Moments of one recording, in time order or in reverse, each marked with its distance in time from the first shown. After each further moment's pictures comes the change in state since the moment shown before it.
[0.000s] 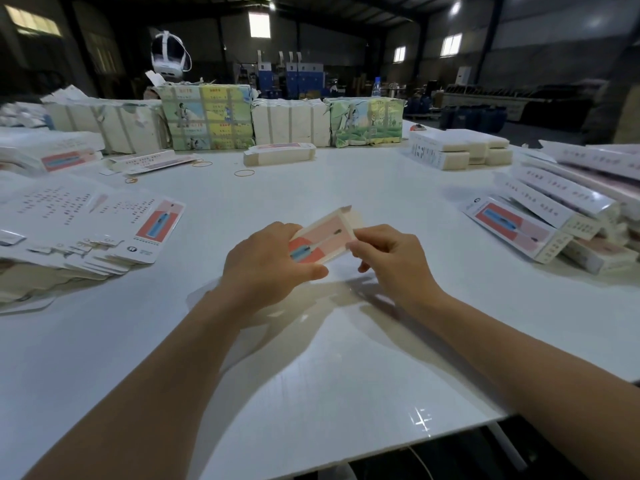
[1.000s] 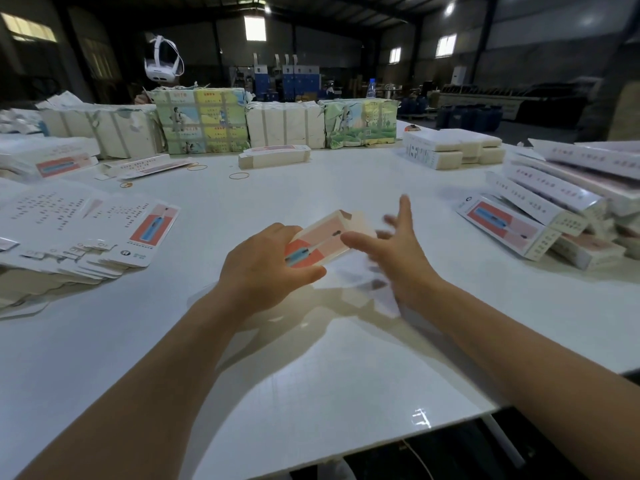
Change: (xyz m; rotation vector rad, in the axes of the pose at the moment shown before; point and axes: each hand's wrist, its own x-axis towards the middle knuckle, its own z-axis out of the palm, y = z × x) left_hand -0.001 0.000 0.009 -0.026 0.064 0.128; right_hand 0.006 -0.008 -0.009 0.075 0.035 0.319
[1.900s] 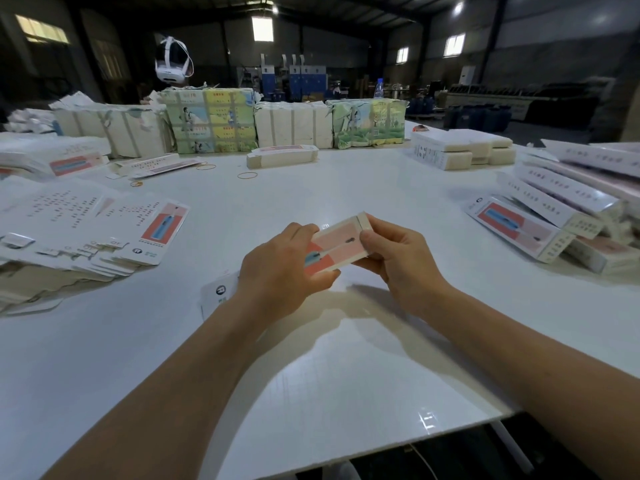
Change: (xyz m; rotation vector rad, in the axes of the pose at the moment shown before) left_hand -0.003 -0.001 0.016 0.152 0.126 0.083; right_hand -0.005 0.004 0.008 0.279 -0.150 -0.115
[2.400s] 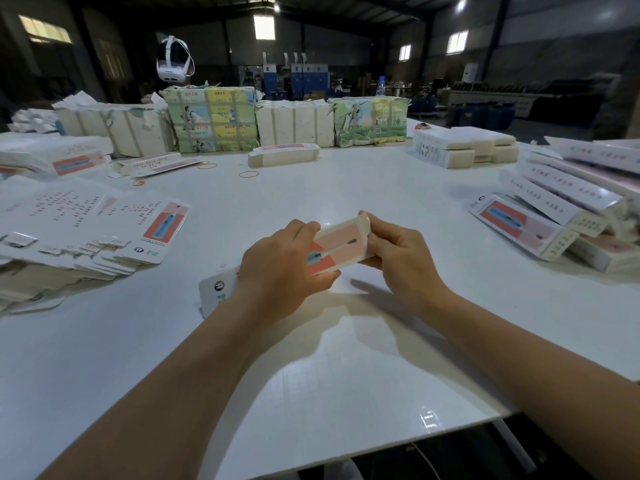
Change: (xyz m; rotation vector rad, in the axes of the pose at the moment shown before) left_hand -0.002 0.004 -0.003 0.086 0.080 0.085; right_hand -0.006 -0.002 0.001 -0.197 -0.076 -0.157
